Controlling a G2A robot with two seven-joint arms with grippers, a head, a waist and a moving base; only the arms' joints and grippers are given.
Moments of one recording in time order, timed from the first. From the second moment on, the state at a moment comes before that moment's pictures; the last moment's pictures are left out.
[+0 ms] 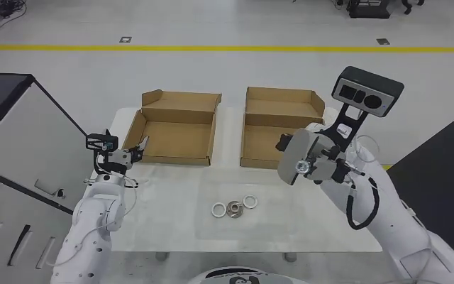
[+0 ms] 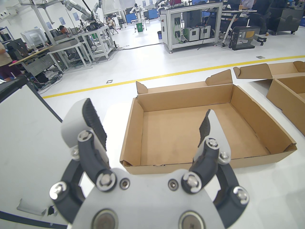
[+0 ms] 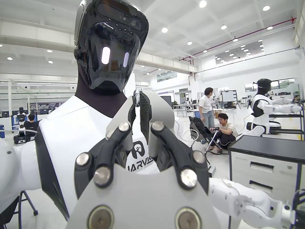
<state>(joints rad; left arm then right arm) 1.73 -1.15 -1.60 -1.80 1.33 0.00 0.00 -0.99 -1.06 0.96 -1.97 0.88 -0.98 0.84</state>
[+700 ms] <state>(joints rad) 1.73 -1.15 -1.60 -1.80 1.33 0.00 0.00 -1.04 -1.05 1.05 -1.98 0.70 -0.82 0.95</state>
